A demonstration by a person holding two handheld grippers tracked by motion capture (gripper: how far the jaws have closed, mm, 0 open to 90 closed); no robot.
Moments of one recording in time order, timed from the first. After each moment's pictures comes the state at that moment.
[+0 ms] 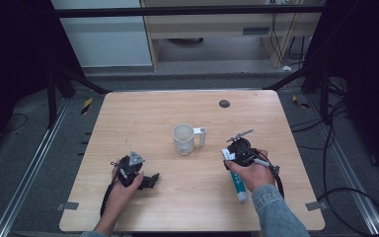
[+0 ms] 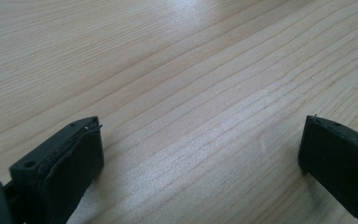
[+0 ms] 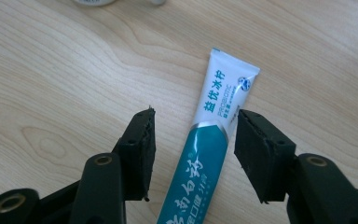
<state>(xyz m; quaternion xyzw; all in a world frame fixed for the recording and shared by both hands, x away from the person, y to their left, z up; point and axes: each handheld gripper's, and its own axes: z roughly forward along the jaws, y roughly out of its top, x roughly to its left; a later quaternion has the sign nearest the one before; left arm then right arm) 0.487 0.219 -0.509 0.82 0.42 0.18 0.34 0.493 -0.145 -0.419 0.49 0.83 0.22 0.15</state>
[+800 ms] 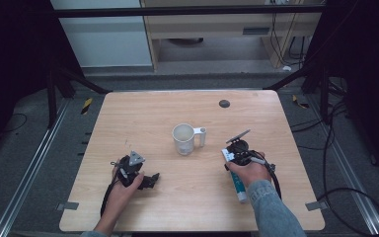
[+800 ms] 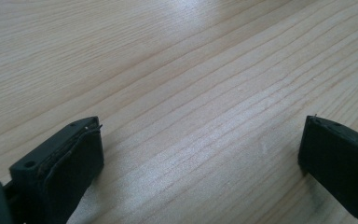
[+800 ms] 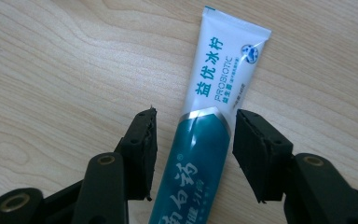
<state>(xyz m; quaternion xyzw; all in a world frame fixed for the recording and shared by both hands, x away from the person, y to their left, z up) 0.488 0.219 -0.509 0.82 0.42 0.18 0.34 0.513 -0.147 -0.450 0.53 0.82 0.17 0.10</state>
